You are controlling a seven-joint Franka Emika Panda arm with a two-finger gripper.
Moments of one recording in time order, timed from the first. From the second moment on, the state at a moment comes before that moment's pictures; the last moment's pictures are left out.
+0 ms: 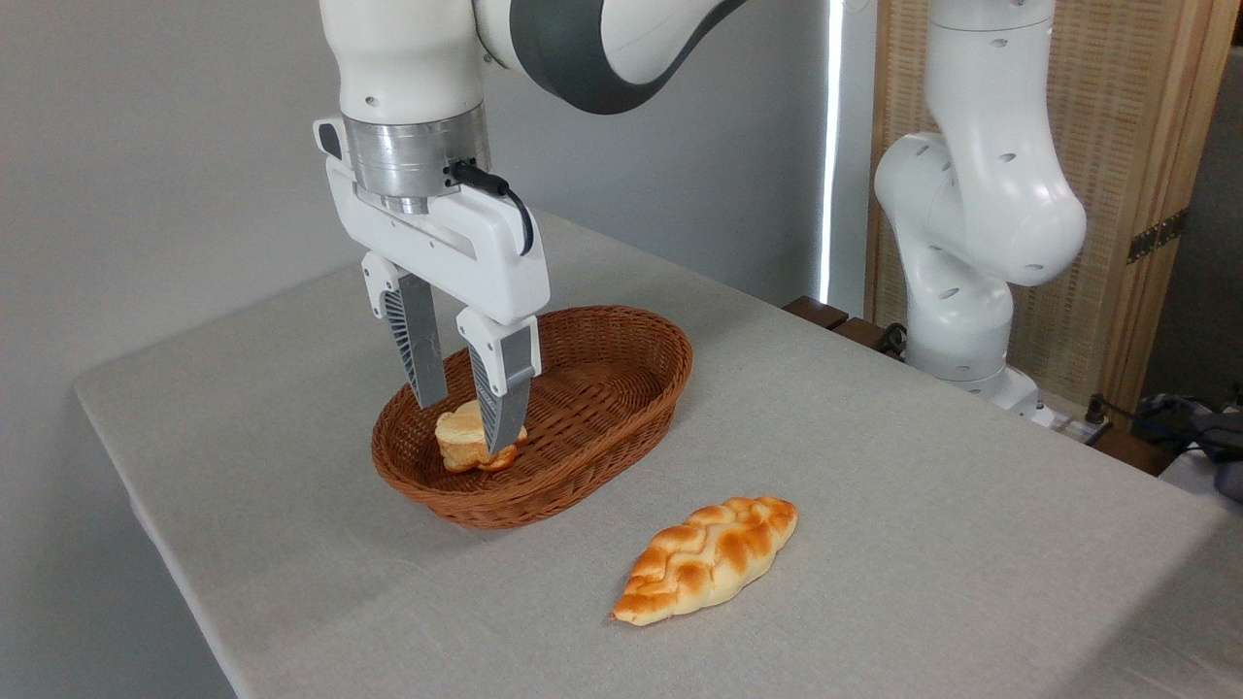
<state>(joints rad) -0.29 0.02 0.22 -1.76 -0.08 1.86 0.63</state>
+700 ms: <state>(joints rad) -0.29 0.02 0.23 -1.76 -0.08 1.85 0.63</state>
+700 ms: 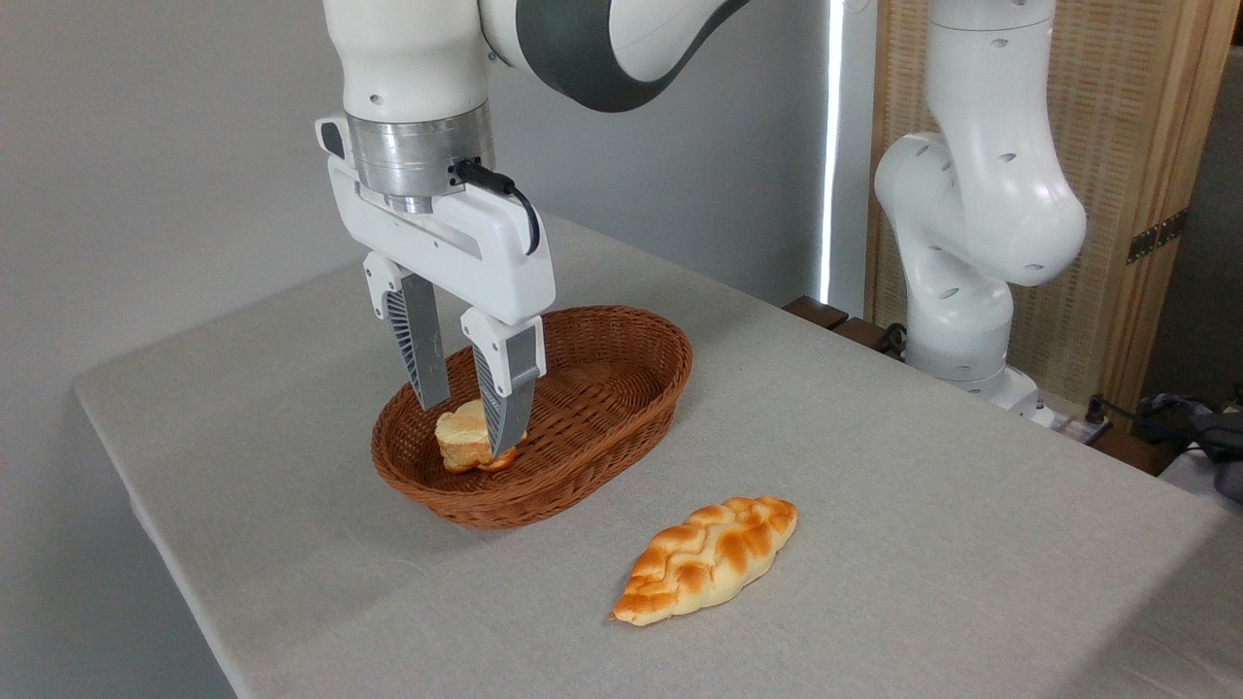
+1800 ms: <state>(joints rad) -0.29 0.03 0.30 -1.76 -0.08 1.82 0.71</state>
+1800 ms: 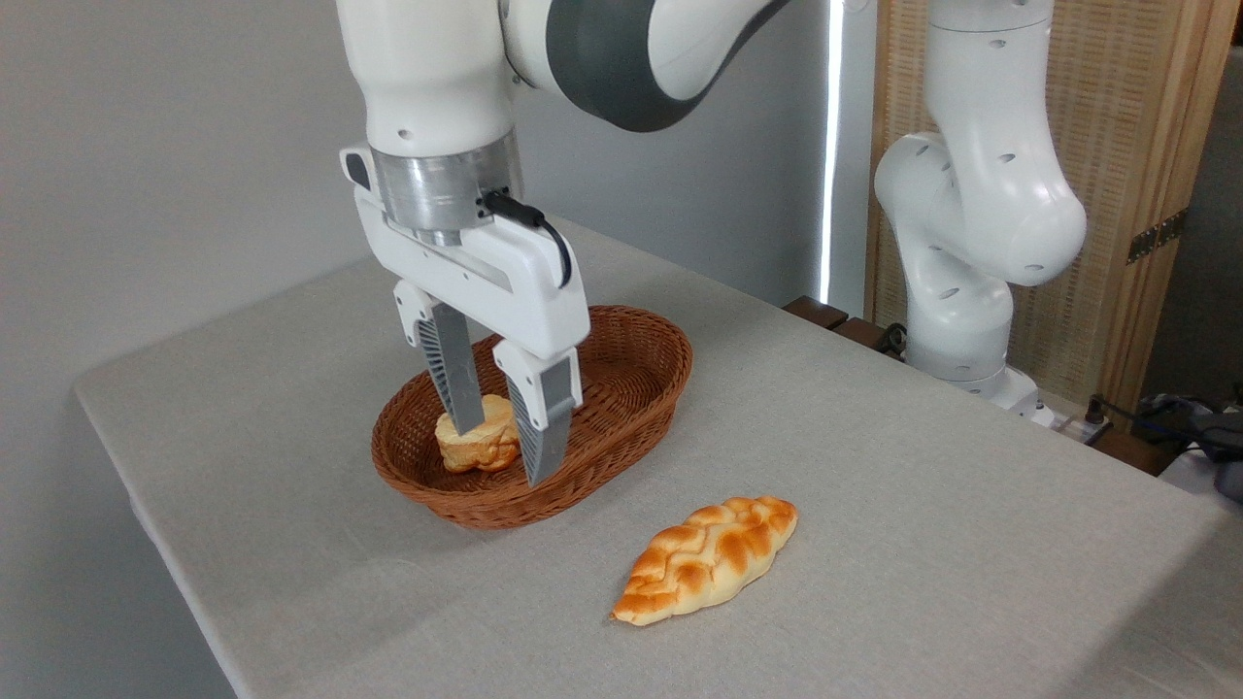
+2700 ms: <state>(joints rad) -0.29 -0.01 0.42 -2.01 0.08 1.81 1.12</state>
